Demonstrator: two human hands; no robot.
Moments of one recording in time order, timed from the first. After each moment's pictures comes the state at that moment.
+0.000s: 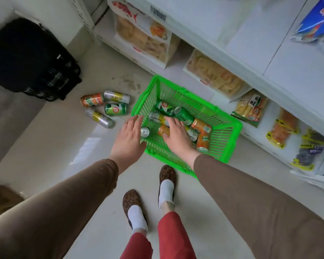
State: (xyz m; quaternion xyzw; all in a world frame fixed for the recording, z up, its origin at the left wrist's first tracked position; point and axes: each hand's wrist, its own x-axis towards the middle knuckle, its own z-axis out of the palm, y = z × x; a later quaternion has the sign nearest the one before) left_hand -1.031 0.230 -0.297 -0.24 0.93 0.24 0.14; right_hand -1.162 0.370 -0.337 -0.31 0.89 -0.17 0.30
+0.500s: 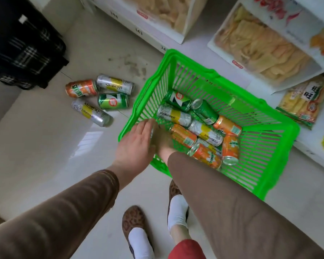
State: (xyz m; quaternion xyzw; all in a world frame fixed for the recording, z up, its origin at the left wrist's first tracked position) left_hand -1.040 0.220 -0.431 -0.23 0.93 0.23 0.13; right_hand -1.122 0.290 -0.550 -0.24 0.85 -0.11 0.46
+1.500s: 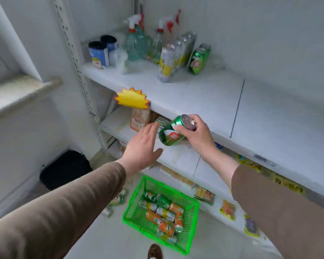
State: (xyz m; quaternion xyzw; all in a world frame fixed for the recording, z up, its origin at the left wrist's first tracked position) left_hand -1.143 0.169 0.203 -0.10 0.96 0.21 -0.15; right_hand -1.267 0.327 0.250 -0.19 0.84 -0.49 0.11
